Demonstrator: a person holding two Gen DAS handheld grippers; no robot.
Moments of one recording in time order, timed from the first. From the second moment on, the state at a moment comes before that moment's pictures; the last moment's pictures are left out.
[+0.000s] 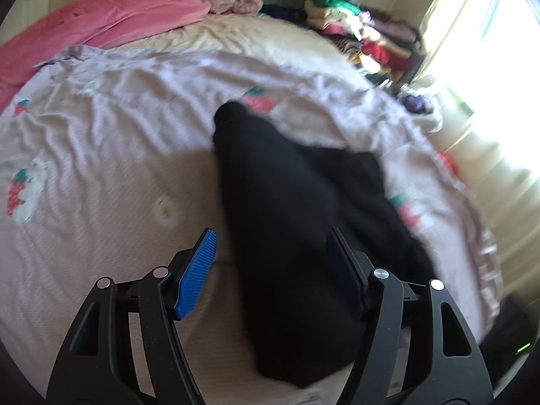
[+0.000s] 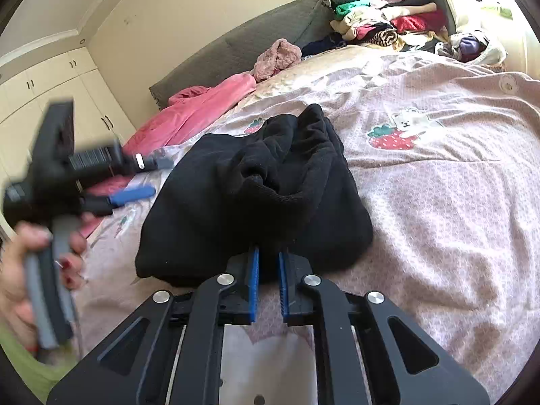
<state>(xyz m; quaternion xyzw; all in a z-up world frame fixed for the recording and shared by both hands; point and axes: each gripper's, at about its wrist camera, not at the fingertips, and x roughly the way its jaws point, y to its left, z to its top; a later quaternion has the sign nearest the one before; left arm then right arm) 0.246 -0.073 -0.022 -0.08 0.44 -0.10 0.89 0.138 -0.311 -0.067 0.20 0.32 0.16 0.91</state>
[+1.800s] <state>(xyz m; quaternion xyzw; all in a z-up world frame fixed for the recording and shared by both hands) 0.225 -0.080 -0.040 -0.06 0.45 -0.16 0.87 0.228 -0.316 -0.020 0.07 0.35 0.11 0.93</state>
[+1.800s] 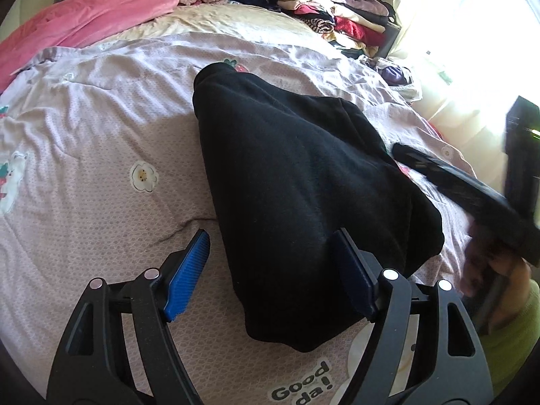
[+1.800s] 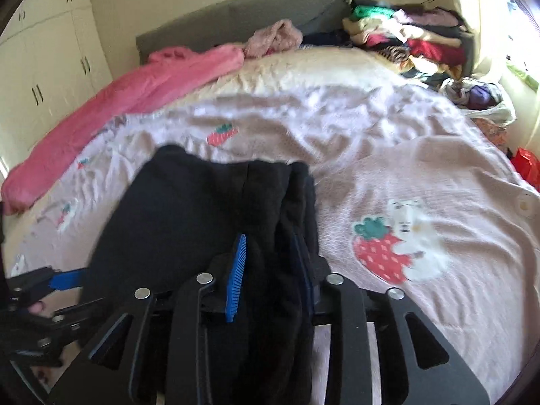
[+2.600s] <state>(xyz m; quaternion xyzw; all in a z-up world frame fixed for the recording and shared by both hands) 0.161 -0.083 -0.013 -0.02 0.41 -0.17 0.89 0.127 -0.316 0.009 0.06 0.32 0.09 0.94</state>
